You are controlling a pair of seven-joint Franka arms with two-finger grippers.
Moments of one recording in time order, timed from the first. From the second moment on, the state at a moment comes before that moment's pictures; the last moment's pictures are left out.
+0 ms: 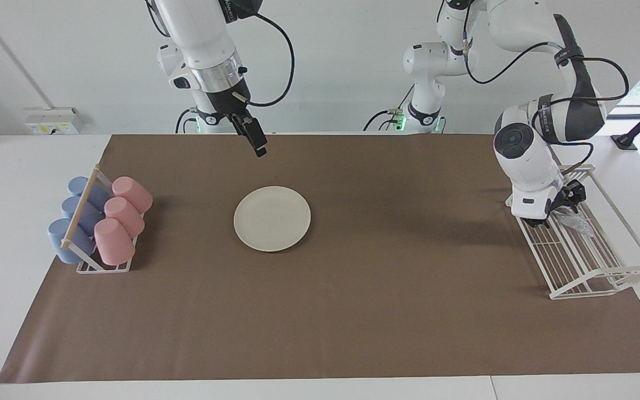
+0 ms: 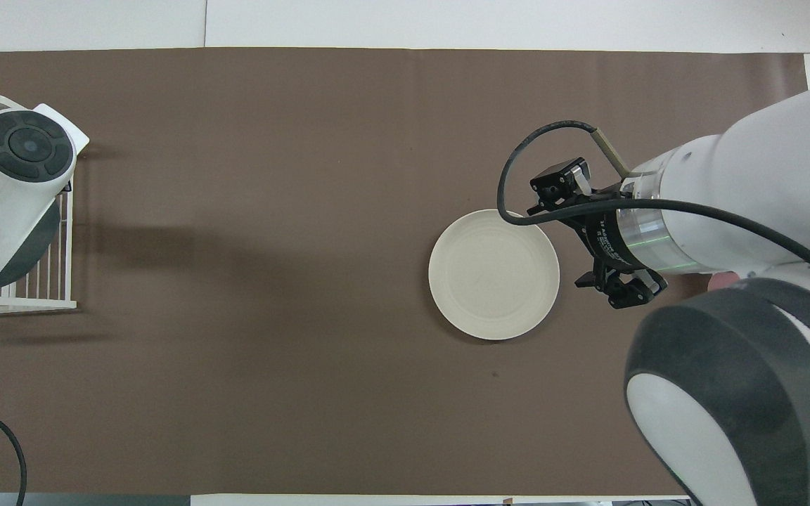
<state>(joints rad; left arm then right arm) -0.05 0.18 -0.03 -1.88 0.86 1.99 -0.58 0.19 -0.04 0.15 -1.67 0.17 1.71 1.31</state>
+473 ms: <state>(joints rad) -0.05 0.17 -0.03 -1.82 0.88 1.93 -0.55 0.23 -0.07 0.15 -1.74 0.17 1.71 1.31</state>
